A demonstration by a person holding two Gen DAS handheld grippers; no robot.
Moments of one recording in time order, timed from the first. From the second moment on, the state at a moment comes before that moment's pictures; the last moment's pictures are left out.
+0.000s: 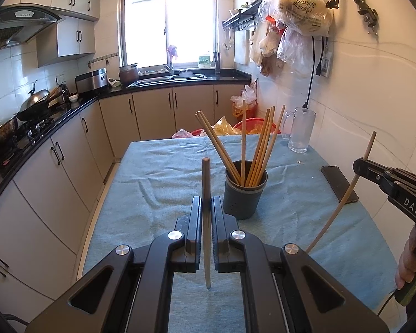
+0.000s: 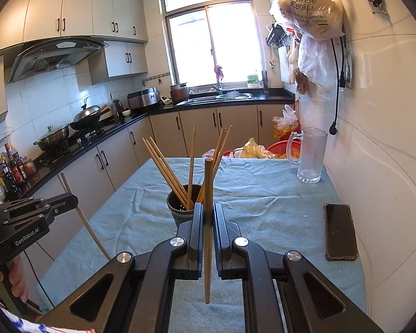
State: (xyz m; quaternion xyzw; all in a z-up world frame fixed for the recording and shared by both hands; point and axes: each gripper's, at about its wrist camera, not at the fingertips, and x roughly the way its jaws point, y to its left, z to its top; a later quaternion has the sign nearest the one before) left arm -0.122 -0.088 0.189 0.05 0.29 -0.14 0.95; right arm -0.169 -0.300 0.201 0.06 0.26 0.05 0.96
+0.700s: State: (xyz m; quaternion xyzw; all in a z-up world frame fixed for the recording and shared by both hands) left arm -0.115 -0.083 0.216 0.04 0.28 -0.16 0.94; right arm -0.147 -0.297 0.232 0.07 0.24 0.06 0.97
